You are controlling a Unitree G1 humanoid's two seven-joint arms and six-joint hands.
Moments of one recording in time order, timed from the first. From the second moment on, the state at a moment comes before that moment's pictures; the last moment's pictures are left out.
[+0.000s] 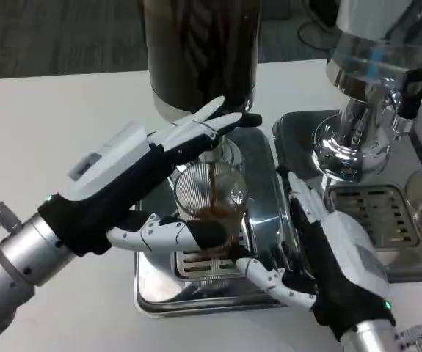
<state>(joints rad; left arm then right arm) -0.15 0.53 -0.06 0.16 0.14 -0.81 -0.41 0.24 -0.16 0.37 -0.22 -0.65 0.06 -0.17</state>
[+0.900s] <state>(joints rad) -0.15 0.56 -0.07 0.16 0.14 -0.81 -0.39 0.06 -0.12 0.35 -0.05 -0.52 0.08 -0.08</state>
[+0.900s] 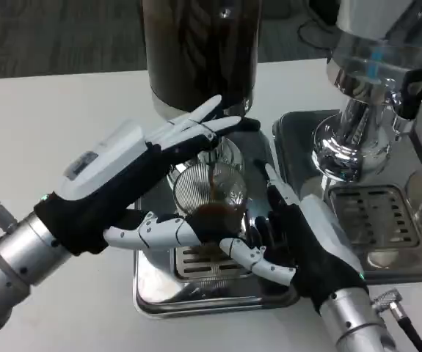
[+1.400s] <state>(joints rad) -0.14 0.56 -0.07 0.14 0.14 -0.80 -0.38 0.05 -0.08 0.35 0.05 -0.47 -0.01 -0.12</state>
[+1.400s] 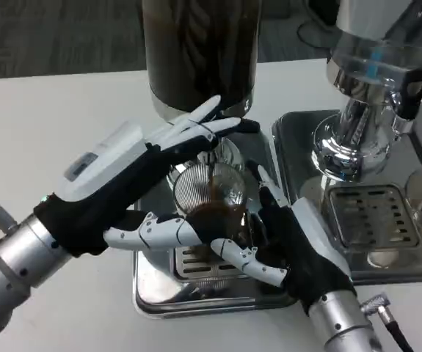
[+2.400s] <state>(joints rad) -0.03 0.56 0.01 0.19 0.13 -0.78 -0.33 0.02 -0.05 0.34 0.15 -0.44 -0.13 -0.17</state>
